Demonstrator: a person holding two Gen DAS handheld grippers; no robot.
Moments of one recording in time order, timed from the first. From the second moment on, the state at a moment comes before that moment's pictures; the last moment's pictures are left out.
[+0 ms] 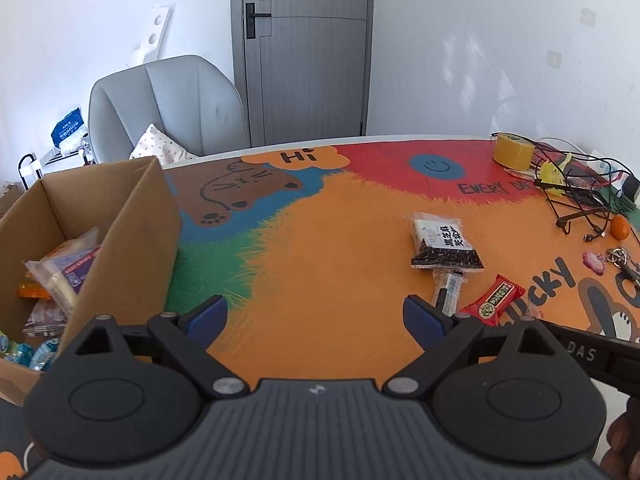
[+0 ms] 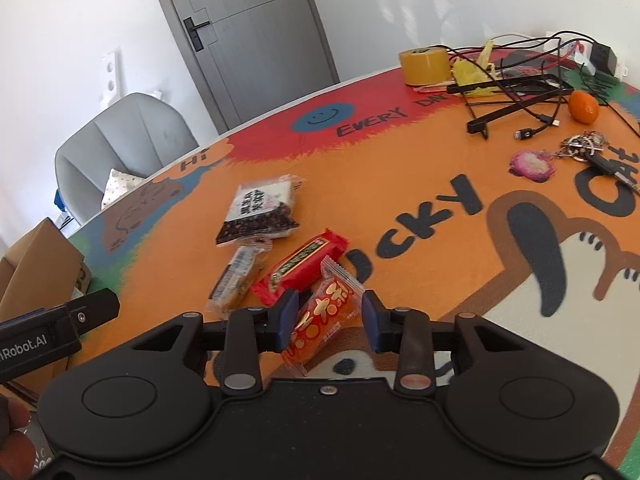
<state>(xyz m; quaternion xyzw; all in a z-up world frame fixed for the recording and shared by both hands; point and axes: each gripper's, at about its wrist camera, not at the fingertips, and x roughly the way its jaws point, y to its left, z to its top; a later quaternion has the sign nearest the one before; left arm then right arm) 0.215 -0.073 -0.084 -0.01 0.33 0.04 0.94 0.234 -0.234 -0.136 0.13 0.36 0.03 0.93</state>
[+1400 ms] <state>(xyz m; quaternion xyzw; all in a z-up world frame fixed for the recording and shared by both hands) 0.247 -0.112 -0.112 -0.01 0.34 -0.04 0.94 0.235 -0.259 -0.131 0.10 0.34 0.01 0.94</state>
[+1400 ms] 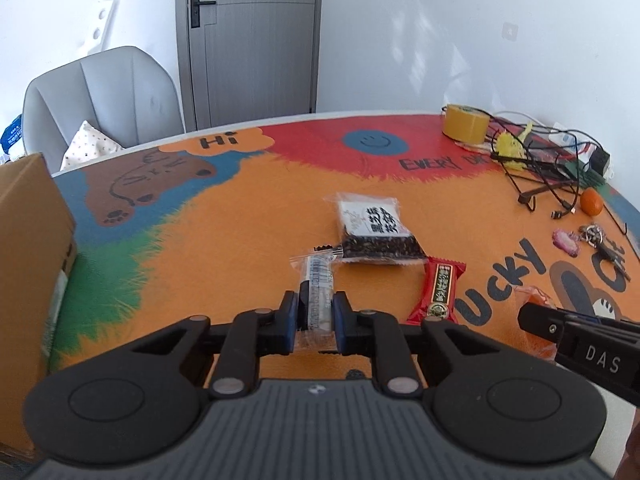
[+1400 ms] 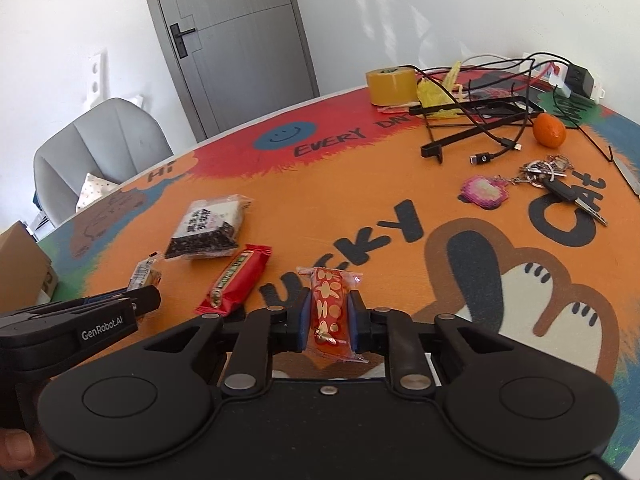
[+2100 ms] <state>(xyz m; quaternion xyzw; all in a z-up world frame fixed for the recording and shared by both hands) 0.204 -0.046 -0.053 -0.03 0.27 0.02 0.96 0.227 -0.200 -0.091 0.09 0.28 0.08 0.95</state>
